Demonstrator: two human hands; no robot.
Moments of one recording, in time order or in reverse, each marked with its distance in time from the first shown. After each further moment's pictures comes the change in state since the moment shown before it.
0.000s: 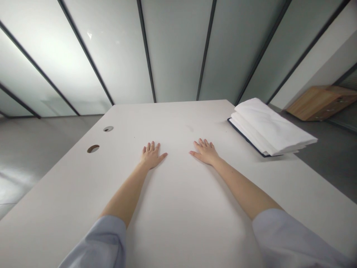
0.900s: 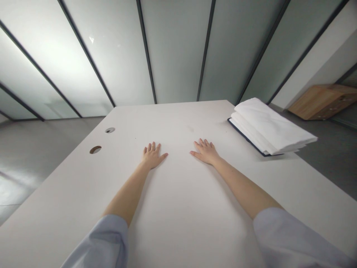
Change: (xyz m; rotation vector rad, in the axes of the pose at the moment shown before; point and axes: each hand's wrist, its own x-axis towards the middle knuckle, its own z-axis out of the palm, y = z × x) left_hand -0.001 0.000 -0.003 -0.010 0.001 -0.001; right_hand 0.002 0.001 0.001 0.016 0.018 -0.015
